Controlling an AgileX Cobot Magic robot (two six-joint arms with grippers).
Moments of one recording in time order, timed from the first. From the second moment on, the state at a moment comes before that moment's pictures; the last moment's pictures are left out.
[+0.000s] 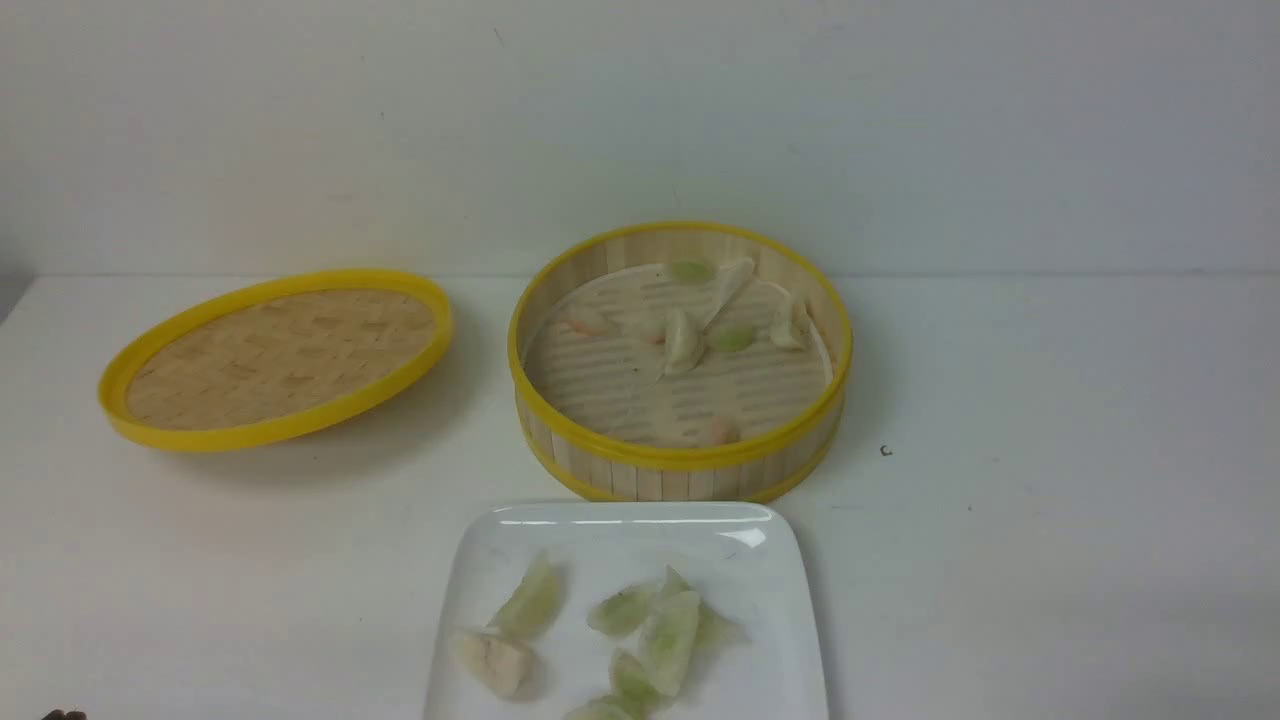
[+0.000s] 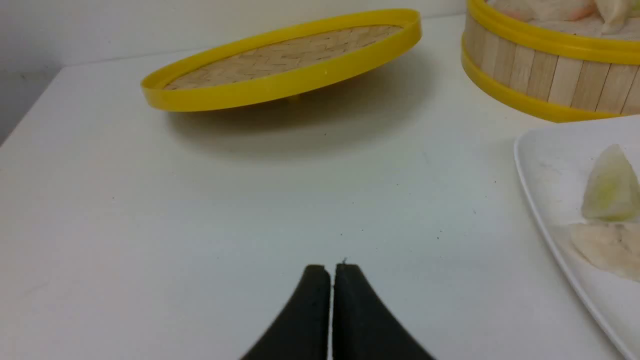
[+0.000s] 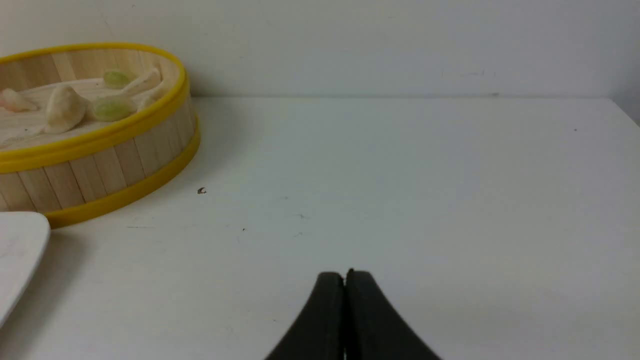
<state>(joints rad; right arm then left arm) 0.01 -0.01 0.02 0.06 0.40 -0.01 -0.06 -0.01 0.03 0.01 0.38 0.05</state>
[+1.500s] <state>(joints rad) 0.01 -0.01 0.00 0.54 0.07 0.30 -0.06 0.46 -0.68 -0.11 0.45 -0.32</state>
